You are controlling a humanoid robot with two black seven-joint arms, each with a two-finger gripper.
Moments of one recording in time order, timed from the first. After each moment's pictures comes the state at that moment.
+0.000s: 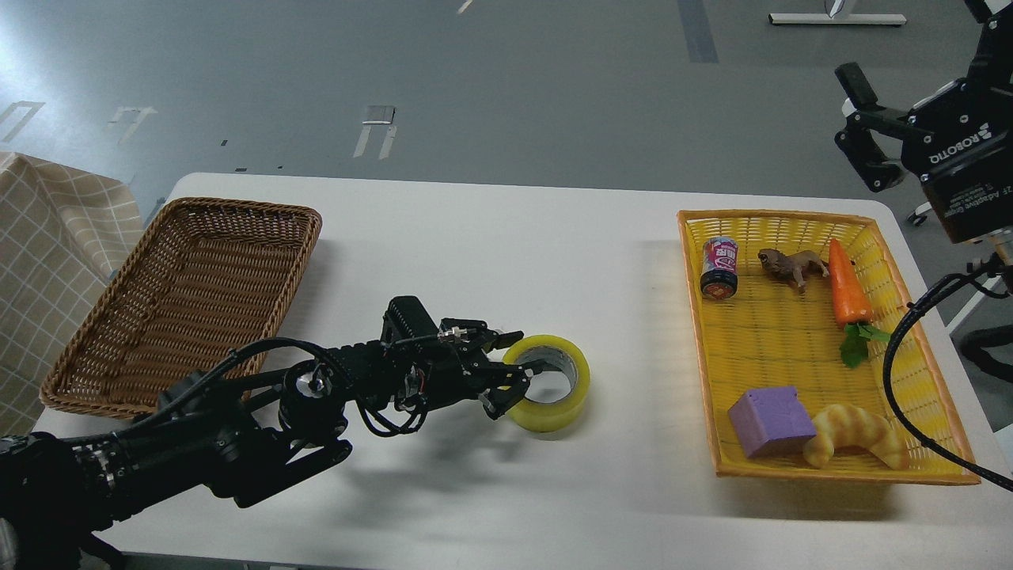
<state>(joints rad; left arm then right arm) -0.62 0.28 -0.34 -1.09 2.18 0.09 -0.26 0.26 -0.37 1.55 1.63 -0.61 0.35 0.01</state>
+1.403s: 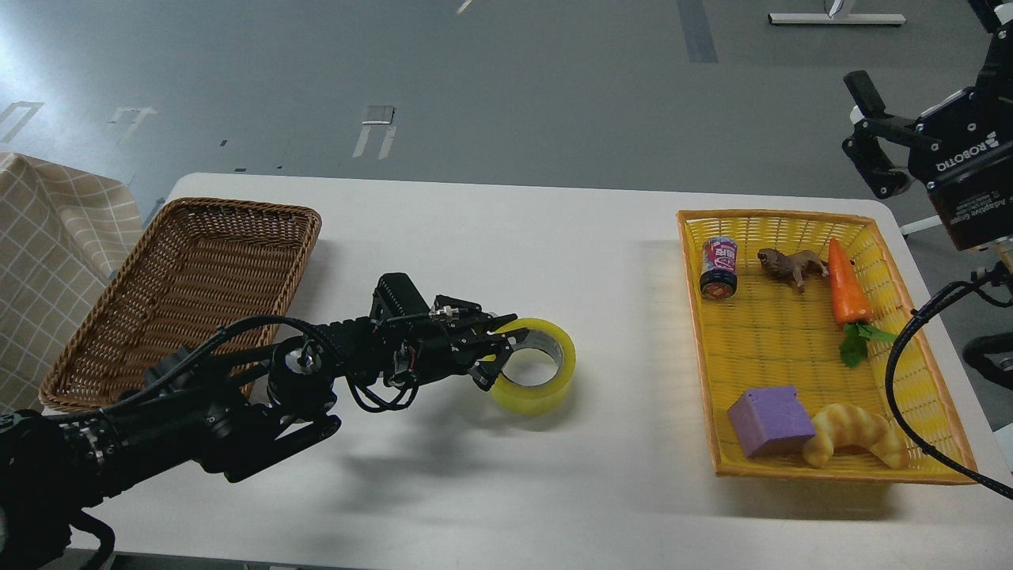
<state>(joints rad) -0.69 0.32 -0.34 -1.07 2.18 0.09 -0.26 0.24 -0.36 1.57 1.63 -0.61 0.35 0.01</state>
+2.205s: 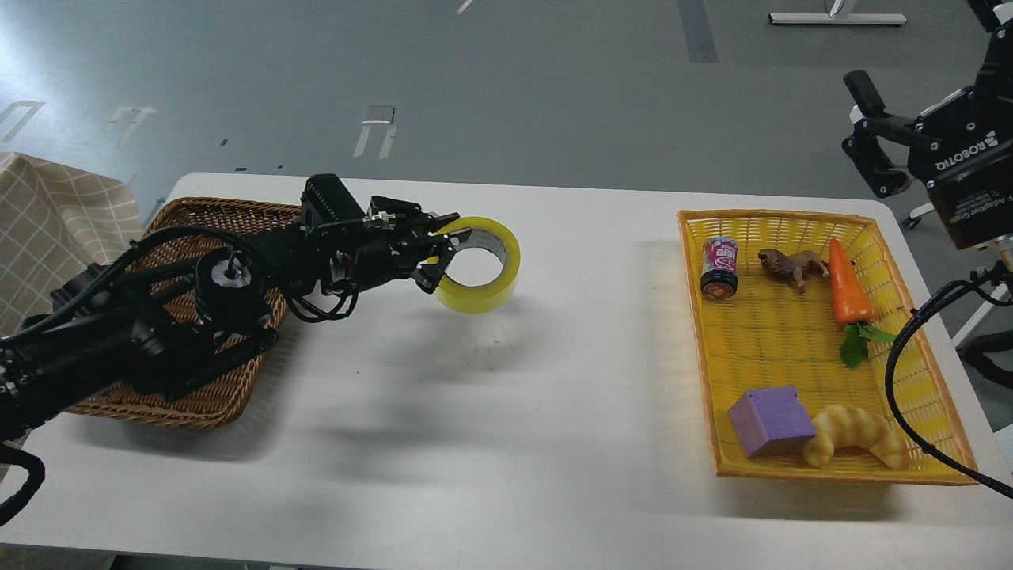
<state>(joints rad) -0.85 0.52 -0.35 -1.07 2.12 0.12 -0.27 0.25 -0.36 1.57 1.62 -0.61 0.35 0.01</state>
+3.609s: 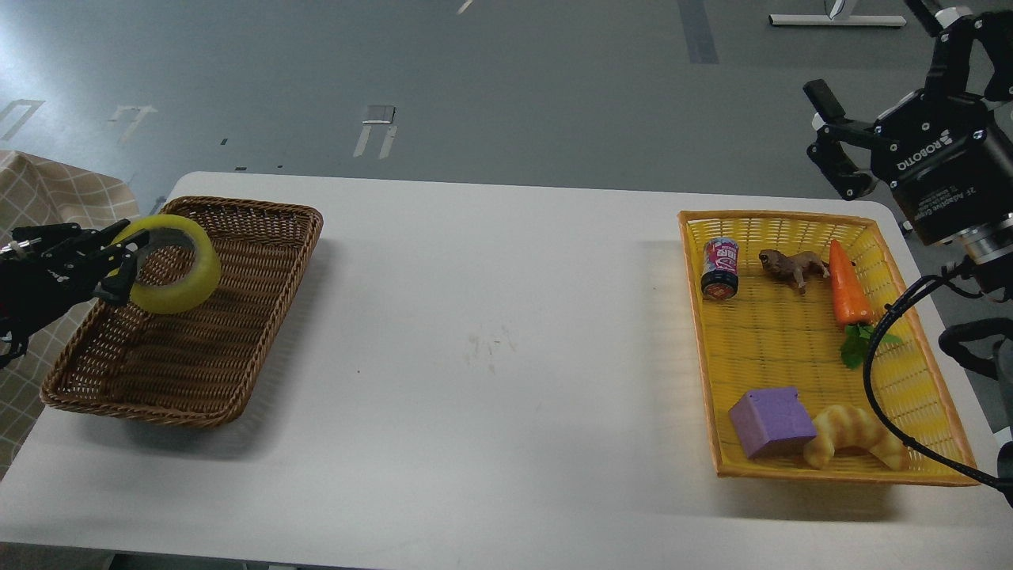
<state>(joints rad) -0.58 0.93 -0.33 -0.72 1.77 0.49 -0.49 0.29 -0.34 1.52 1.60 -0.61 0.35 -0.04</state>
